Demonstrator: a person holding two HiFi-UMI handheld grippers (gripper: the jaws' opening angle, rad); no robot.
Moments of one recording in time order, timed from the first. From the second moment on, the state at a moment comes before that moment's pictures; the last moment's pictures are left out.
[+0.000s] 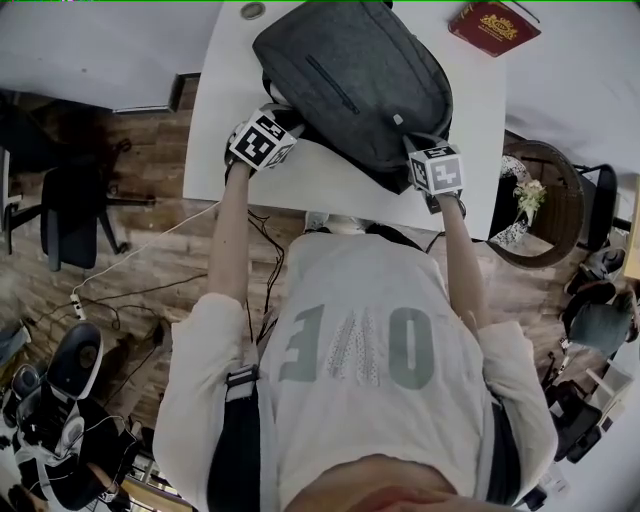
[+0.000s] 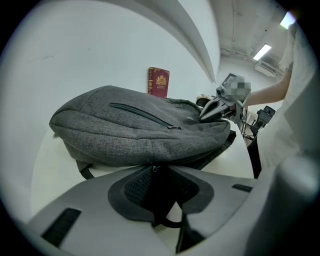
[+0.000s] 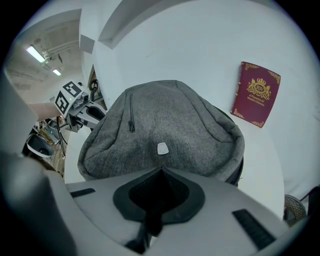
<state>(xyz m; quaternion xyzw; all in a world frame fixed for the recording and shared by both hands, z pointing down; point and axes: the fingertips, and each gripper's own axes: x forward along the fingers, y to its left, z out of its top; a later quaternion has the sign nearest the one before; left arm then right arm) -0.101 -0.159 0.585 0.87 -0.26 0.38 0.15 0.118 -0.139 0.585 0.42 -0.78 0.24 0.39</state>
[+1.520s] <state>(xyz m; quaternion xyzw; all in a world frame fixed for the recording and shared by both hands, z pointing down) -0.132 -0.148 0.540 0.82 -0.38 0.42 0.03 0.121 -0.142 0.582 0.44 -0.79 0.22 0.37</state>
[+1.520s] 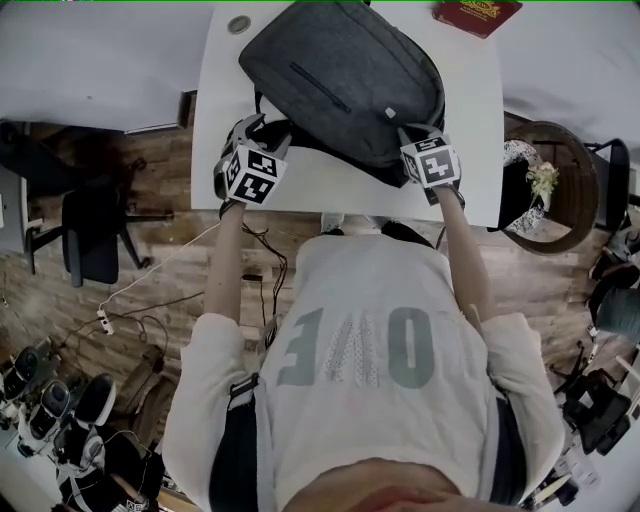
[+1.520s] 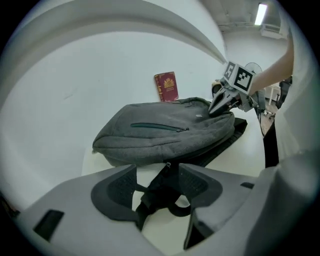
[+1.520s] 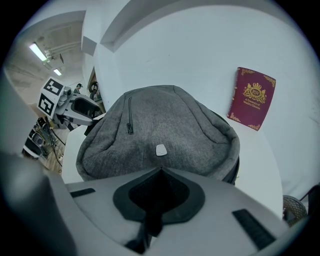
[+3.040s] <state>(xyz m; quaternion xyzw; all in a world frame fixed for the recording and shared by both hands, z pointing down) -0.064 -0.103 0.583 0.80 -0.31 0.50 0.13 0.132 -0.141 0.580 0.47 -0.78 0.22 0.36</state>
